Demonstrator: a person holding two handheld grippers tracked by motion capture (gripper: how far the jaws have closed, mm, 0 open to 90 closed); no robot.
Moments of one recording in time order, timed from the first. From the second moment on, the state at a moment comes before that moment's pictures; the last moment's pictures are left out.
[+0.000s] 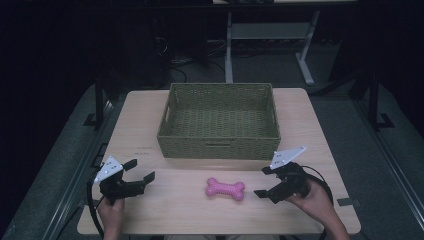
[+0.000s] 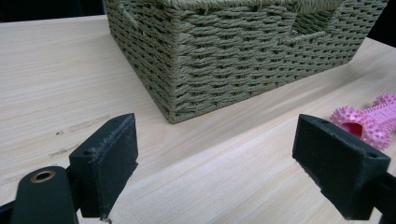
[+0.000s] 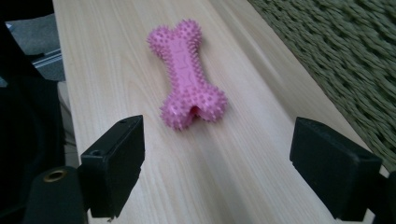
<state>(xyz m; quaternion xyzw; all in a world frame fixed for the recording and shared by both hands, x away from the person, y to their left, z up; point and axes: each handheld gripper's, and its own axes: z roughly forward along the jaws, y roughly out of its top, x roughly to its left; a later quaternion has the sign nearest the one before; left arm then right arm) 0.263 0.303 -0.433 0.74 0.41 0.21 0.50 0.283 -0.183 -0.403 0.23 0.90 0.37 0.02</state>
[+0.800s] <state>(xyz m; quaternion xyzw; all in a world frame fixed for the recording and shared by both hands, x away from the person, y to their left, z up) 0.263 0.301 -0.432 0.74 0.41 0.21 0.49 0.305 -0.138 -0.398 0.18 0.93 0.32 -0.01</state>
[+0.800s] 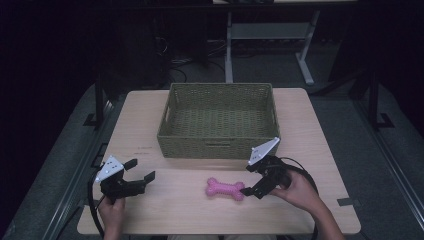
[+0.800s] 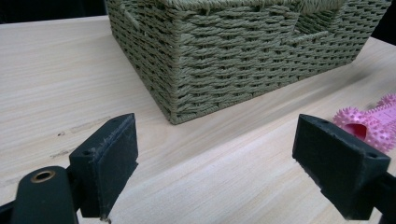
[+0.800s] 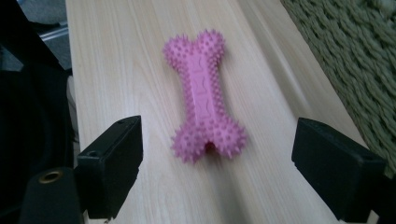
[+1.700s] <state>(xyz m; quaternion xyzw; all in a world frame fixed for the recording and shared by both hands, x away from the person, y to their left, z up) 0.263 0.302 -0.432 0.73 0.41 0.21 0.50 0.315 -0.086 -0.402 0.13 0.95 0.27 -0.03</state>
